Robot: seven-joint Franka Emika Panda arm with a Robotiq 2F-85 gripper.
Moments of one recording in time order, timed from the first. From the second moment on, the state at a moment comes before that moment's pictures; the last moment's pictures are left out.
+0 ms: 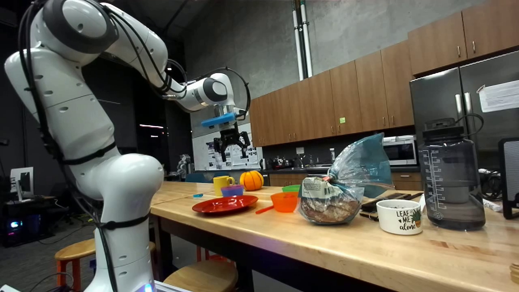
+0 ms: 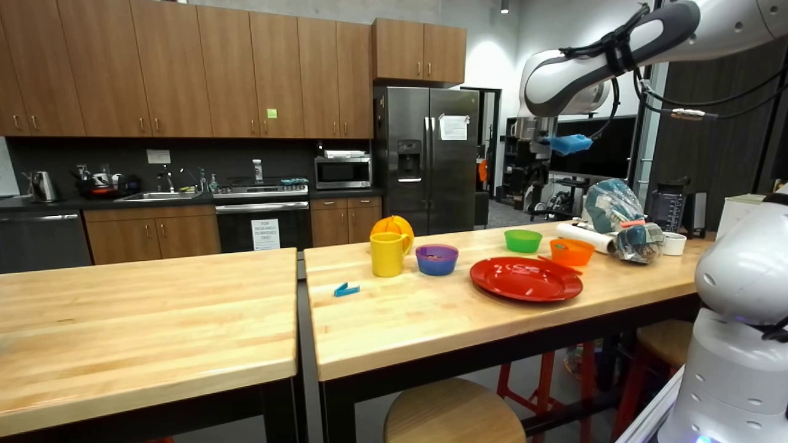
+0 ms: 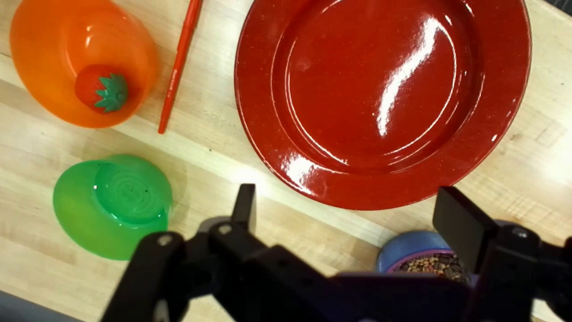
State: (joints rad) arm -0.02 -0.52 -0.11 -2.40 -0.11 1.96 -0.21
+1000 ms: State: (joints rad) arm 0.01 -0.38 -0.05 -2.40 -0.08 2.18 -0.21
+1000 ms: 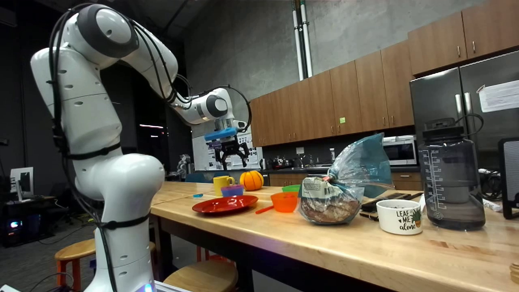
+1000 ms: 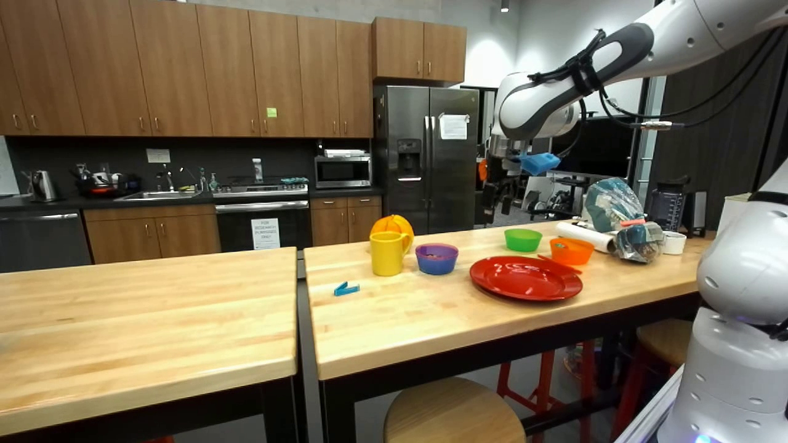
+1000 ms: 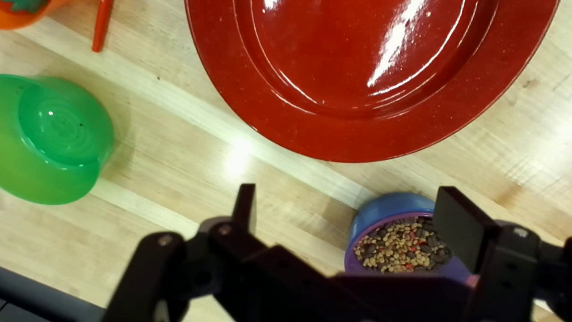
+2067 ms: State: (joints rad) arm 0.02 -0.33 -0.02 -2.38 -0.08 2.21 -0.21
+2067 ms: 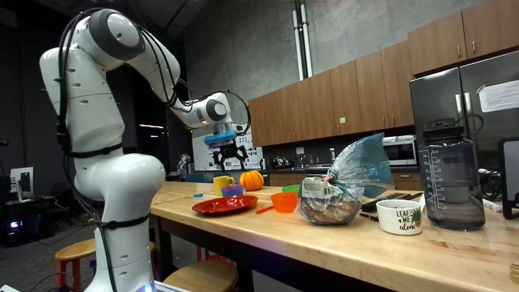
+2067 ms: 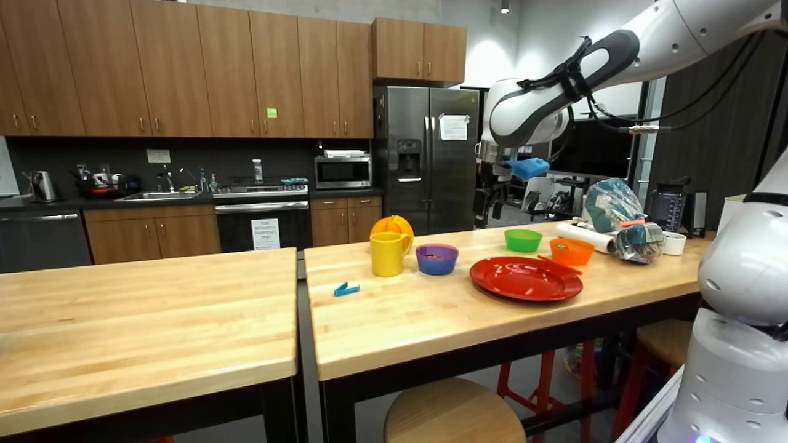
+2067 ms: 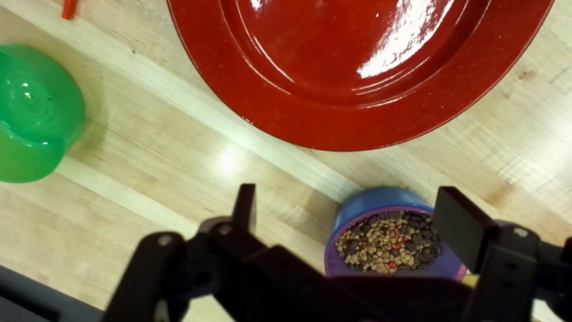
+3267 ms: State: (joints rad) arm 0.22 -0.09 0.08 -2.21 0.14 2.33 -0.69
